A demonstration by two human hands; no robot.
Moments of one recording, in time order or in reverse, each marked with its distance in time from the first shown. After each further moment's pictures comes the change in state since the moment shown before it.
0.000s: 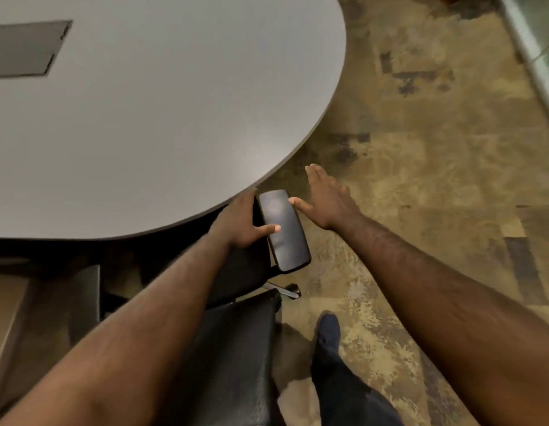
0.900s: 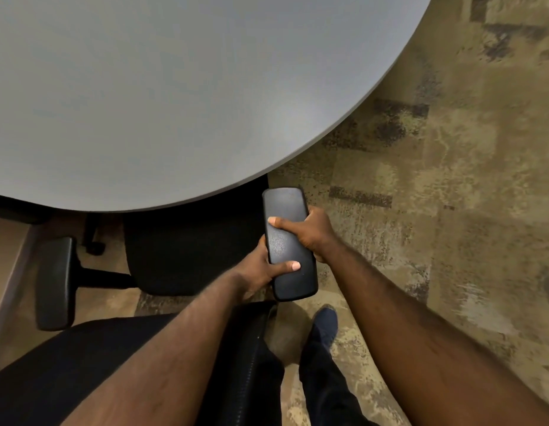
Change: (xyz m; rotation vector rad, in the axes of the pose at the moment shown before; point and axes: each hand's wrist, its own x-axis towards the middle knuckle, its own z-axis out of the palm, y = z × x) left_hand 0.036 -0.027 0.132 -1.175 -0.269 -0.527; right_hand 0.070 0.015 0.138 1.060 -0.304 0.385
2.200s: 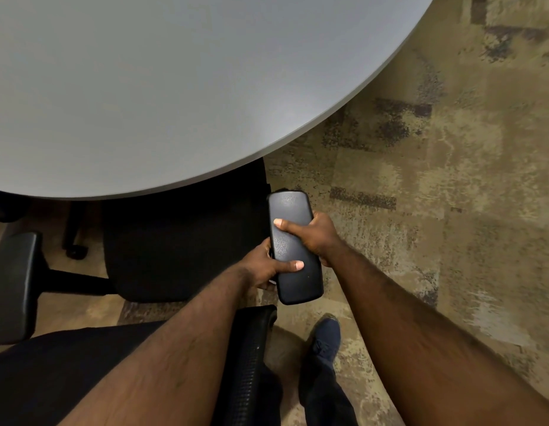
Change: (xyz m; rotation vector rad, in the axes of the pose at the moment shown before) left_hand 0.058 -0.045 -0.007 0.037 0.024 -0.129; right_hand 0.037 0.069 0.009 0.052 -0.023 -0.010
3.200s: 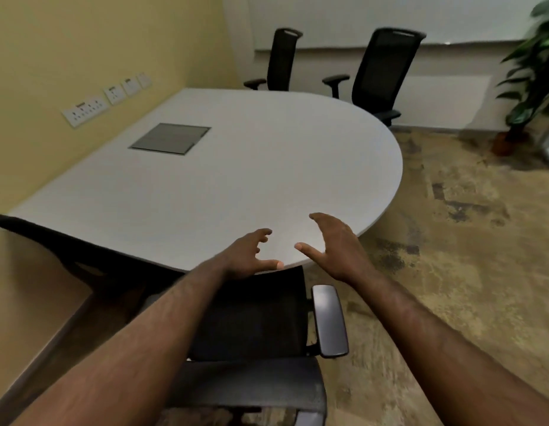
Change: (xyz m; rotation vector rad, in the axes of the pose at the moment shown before) left_hand -0.344 0.125 -0.113 0.806 0.420 0.679; right_hand -0.264 -0.255 0.051 -0.963 0.277 -0.957
